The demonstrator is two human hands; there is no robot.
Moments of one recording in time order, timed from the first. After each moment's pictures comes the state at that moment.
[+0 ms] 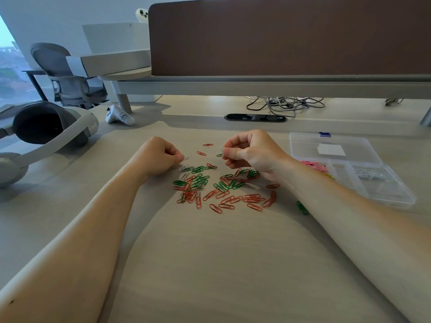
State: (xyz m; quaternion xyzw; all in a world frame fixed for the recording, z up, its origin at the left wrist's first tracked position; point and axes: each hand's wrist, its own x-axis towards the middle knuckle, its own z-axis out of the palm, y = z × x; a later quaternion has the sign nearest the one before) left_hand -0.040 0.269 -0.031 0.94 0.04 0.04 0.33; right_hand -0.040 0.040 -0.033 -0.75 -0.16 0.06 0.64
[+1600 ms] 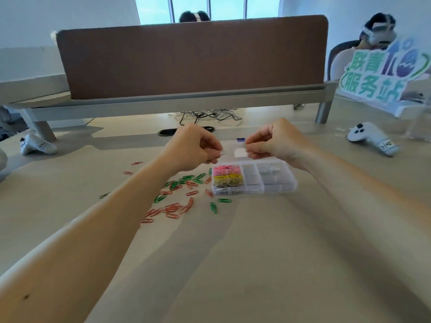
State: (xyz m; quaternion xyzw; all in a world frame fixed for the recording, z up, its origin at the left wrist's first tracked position) left_hand -0.058 0.063 0.012 0.89 -0.28 0.04 0.36; right_hand -0.091 -0.149 0.008 -0.84 -0.03 -0.08 0.54
